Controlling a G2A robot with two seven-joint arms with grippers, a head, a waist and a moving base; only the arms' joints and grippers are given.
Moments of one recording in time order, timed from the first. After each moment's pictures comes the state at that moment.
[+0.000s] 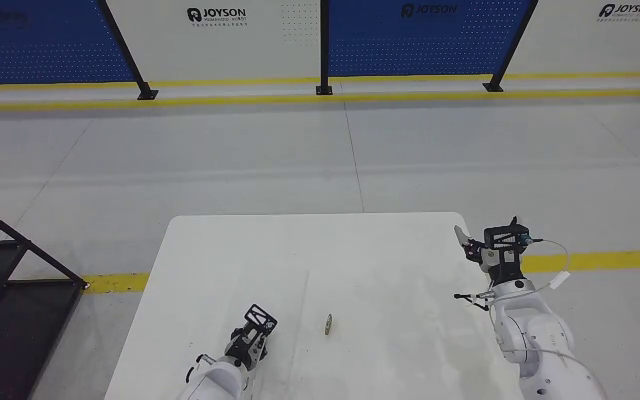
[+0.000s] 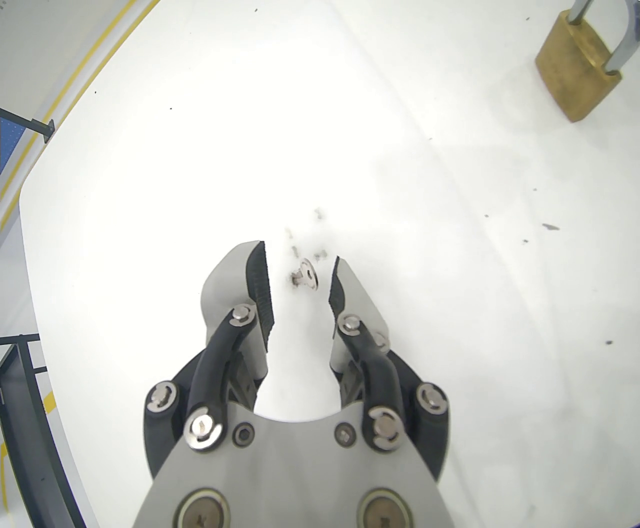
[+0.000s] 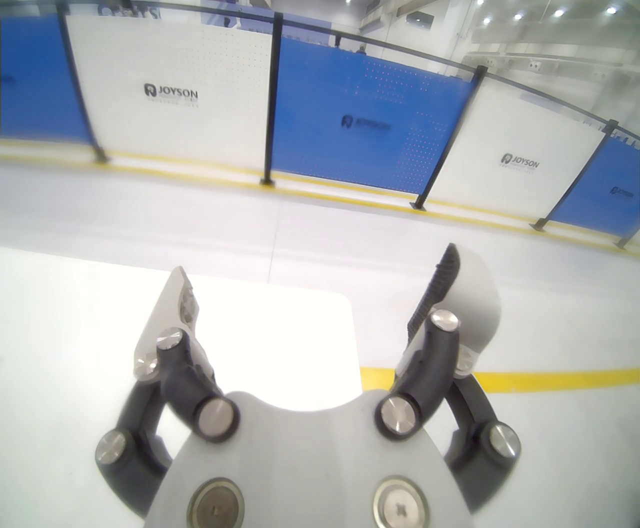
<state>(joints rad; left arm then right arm) 1.97 -1.18 -1.24 -1.84 1.73 -0.02 -0.46 -1.73 -1.15 1.60 -1.80 -1.33 0.00 0.00</state>
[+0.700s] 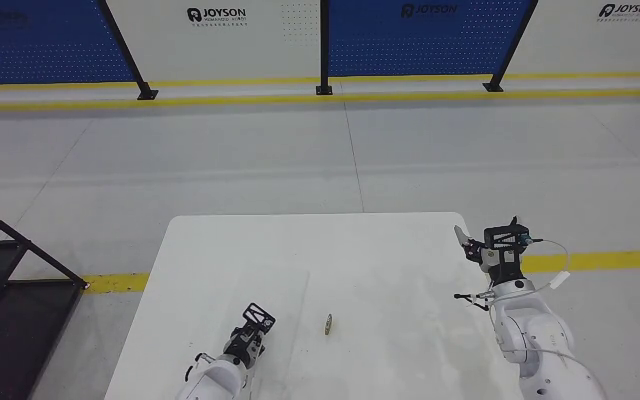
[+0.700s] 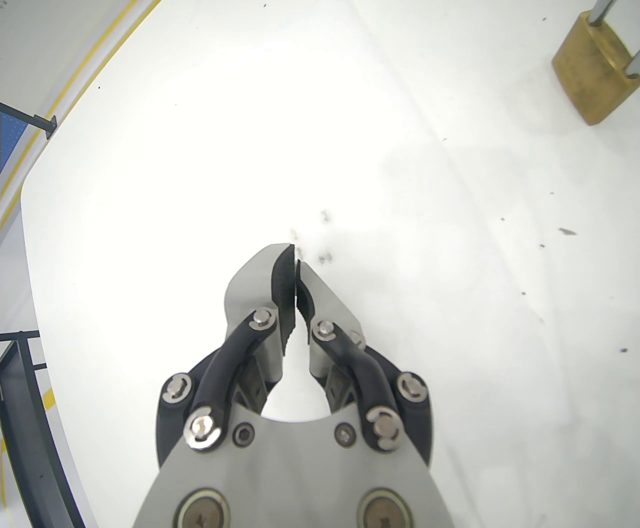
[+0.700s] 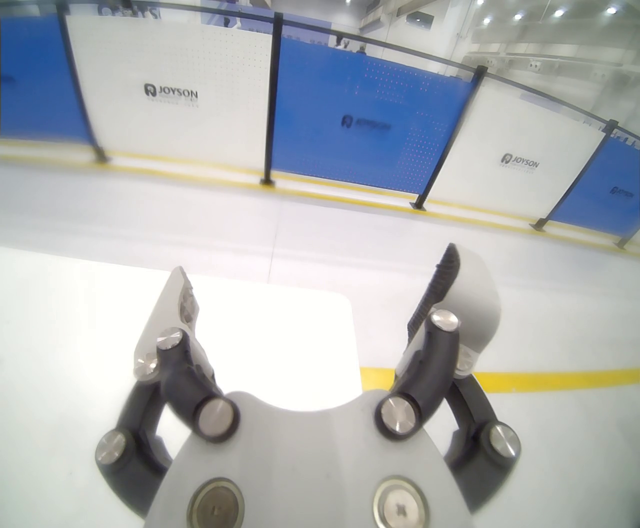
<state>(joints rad) 1.96 -1.18 -1.25 -1.83 1.72 -0.01 -0.45 -1.73 -1.15 1.60 -1.80 -1.33 0.00 0.00</state>
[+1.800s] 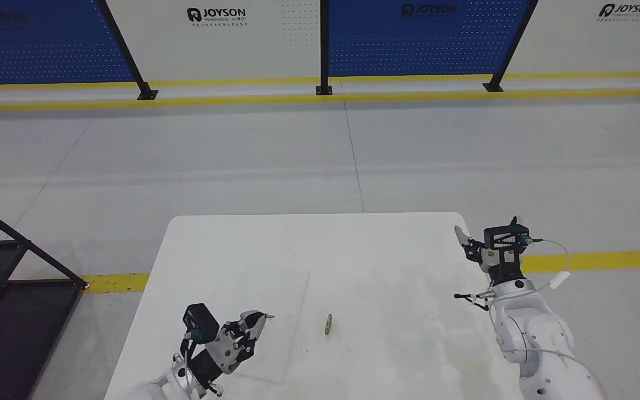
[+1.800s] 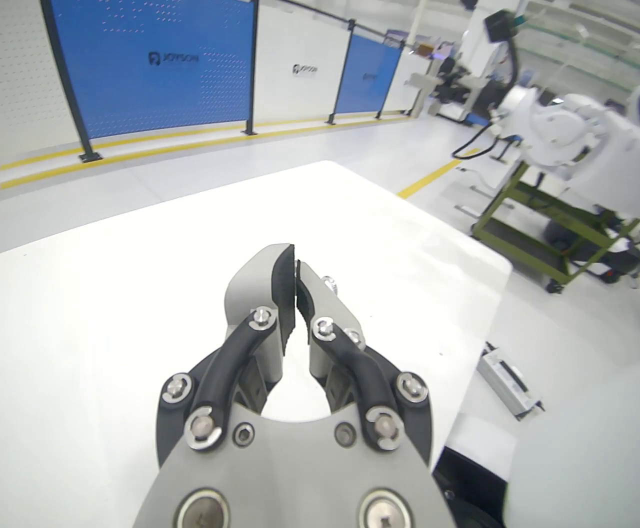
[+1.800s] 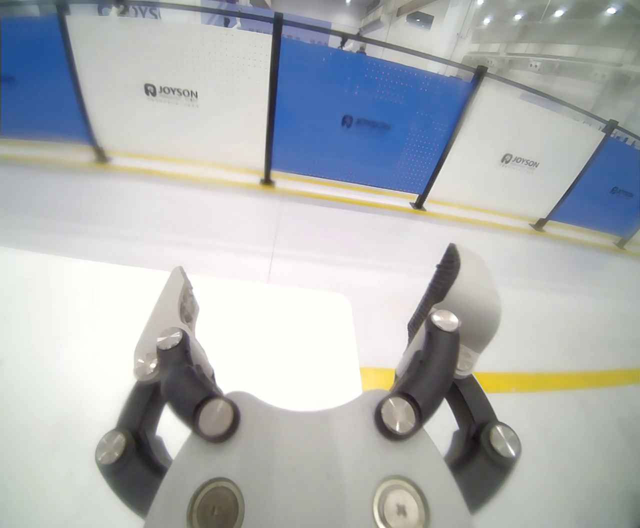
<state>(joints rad) 2.12 -1.13 -1.57 -1.89 1.15 -0.71 0.20 -1.73 -1.15 1.60 -1.80 -1.33 0.00 0.00</state>
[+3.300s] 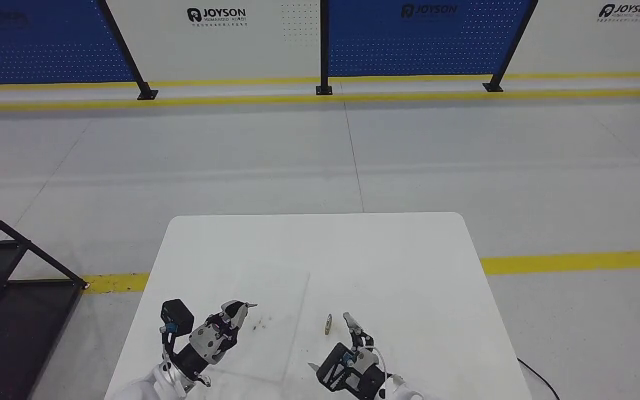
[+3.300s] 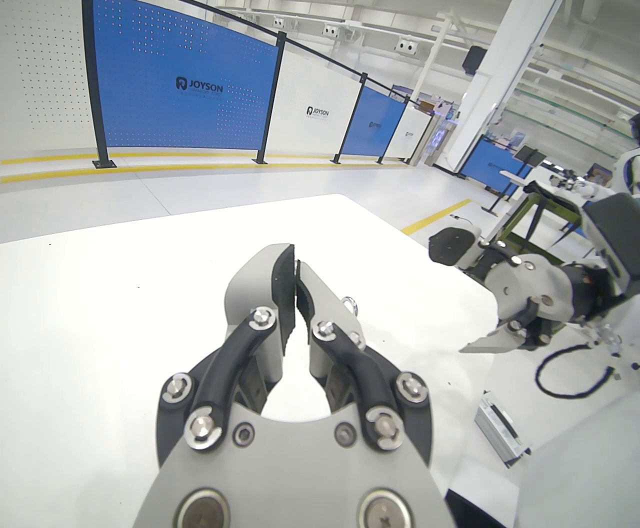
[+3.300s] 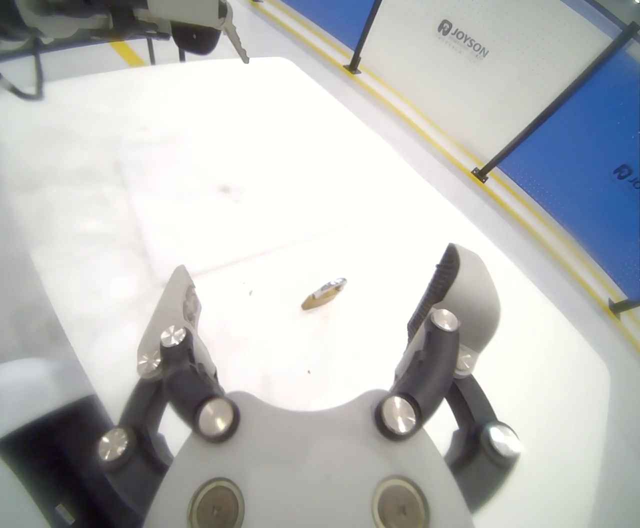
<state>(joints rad) 2.09 -1.13 -1.59 -1.79 1.07 -0.69 0.27 -1.96 -1.18 0.97 -2.00 -1.82 -0.14 0.15</state>
